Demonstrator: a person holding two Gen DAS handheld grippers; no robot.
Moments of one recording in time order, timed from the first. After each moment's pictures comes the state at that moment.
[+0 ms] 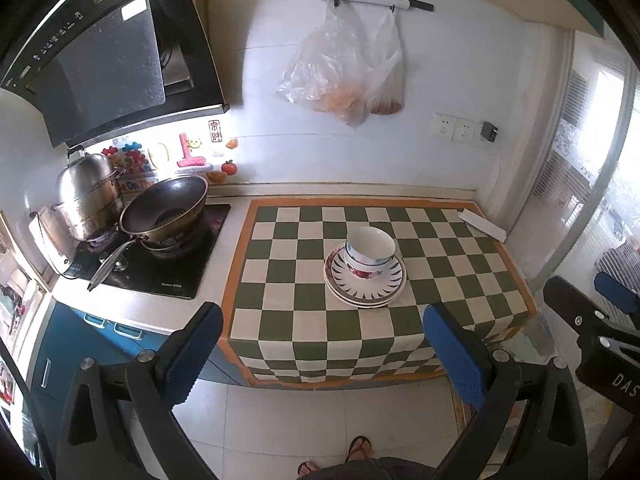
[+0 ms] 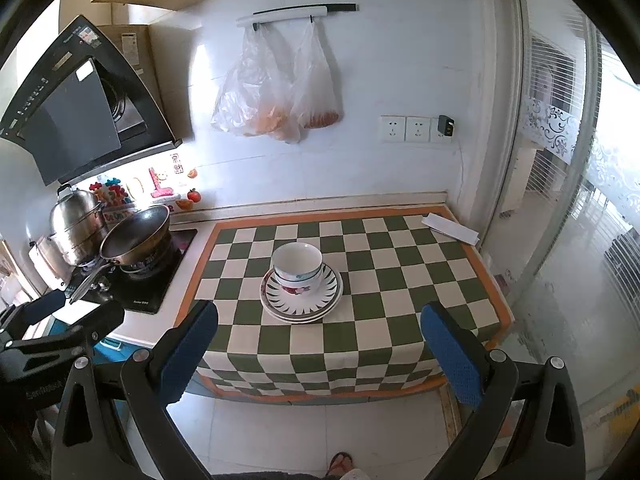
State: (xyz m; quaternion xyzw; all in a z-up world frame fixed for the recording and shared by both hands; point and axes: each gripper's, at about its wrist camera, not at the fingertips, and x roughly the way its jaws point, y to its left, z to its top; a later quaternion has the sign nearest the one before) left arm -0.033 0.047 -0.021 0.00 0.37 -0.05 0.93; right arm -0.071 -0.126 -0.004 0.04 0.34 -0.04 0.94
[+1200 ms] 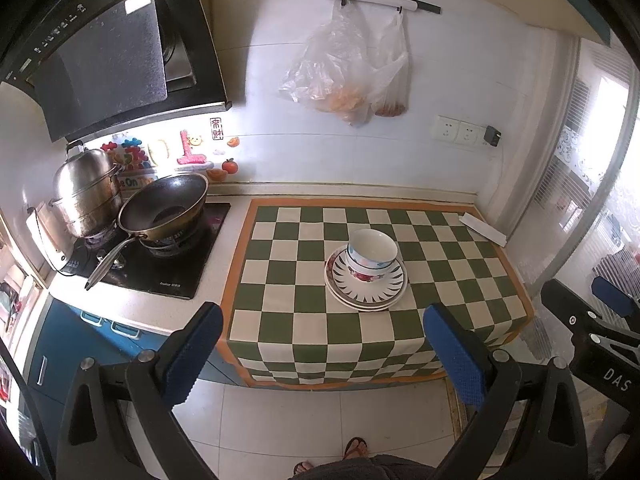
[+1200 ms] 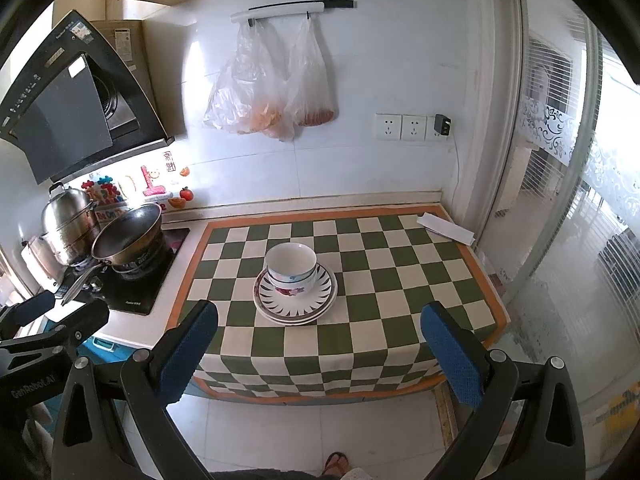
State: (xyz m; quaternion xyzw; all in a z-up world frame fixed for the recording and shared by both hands) left arm -0.031 0.050 -0.018 -0.01 0.37 -0.05 0.93; right arm -0.058 -0.118 -0.012 0.04 0.34 -0.05 0.94
